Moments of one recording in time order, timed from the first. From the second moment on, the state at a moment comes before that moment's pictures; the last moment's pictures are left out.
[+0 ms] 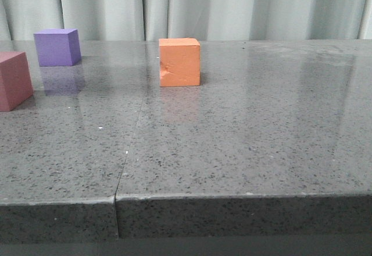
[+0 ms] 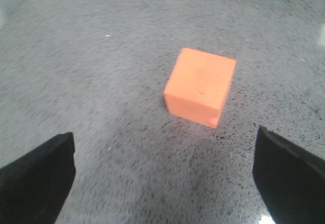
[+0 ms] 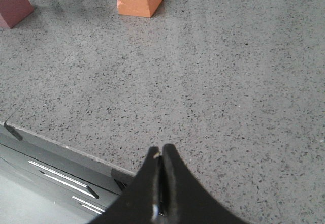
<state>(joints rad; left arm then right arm) -0.19 1.72 -1.73 -0.59 1.08 1.09 0.46 0.32 -0.44 0.08 0.64 0.10</state>
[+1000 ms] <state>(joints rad) -0.38 2.06 -1.85 -0.59 0.97 1.25 0.46 0.32 -0.44 0.08 0.64 0.10</state>
